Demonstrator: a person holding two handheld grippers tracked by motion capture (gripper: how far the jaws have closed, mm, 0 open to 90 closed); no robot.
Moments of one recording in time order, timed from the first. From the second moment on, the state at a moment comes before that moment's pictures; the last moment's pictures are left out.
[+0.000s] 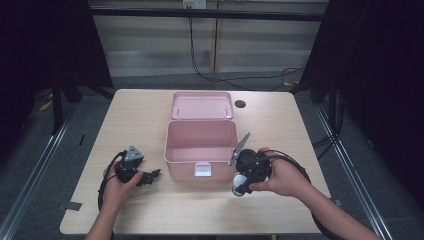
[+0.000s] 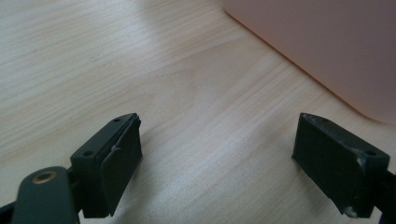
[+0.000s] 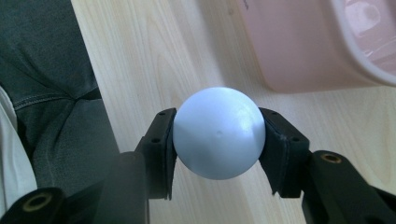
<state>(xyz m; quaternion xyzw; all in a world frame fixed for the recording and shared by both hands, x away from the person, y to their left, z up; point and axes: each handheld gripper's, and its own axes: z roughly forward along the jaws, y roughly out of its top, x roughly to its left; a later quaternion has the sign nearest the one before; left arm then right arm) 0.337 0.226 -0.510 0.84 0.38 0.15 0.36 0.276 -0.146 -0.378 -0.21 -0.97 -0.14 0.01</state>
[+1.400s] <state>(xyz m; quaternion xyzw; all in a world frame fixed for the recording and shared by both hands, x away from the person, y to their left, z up) 0.337 0.226 -0.509 0.84 0.38 0.15 0.36 0.299 -0.166 -0.317 -0.24 -0.96 -0.12 -0.01</state>
